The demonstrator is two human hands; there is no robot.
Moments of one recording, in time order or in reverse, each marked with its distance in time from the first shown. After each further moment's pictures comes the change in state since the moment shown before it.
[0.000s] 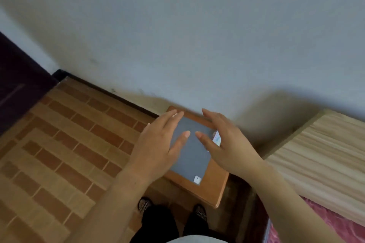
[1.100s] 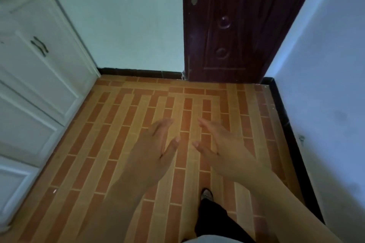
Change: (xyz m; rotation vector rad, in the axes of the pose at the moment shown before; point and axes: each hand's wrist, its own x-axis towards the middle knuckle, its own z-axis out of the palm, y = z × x) left_hand -0.448 -0.355 -0.215 -0.035 0.810 -1.010; right_hand 0.013 -0.492 0.436 -0.108 -0.910 -0.916
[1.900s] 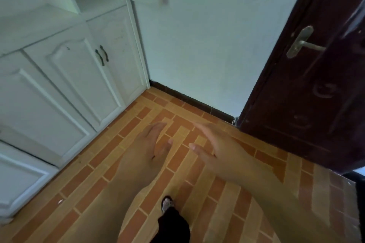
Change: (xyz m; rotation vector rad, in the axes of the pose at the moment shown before) left_hand 0.340 -0.202 -0.119 0.011 0.312 -0.364; right_hand 0.494 -0.056 -0.025 -0.115 -0.313 -0.383
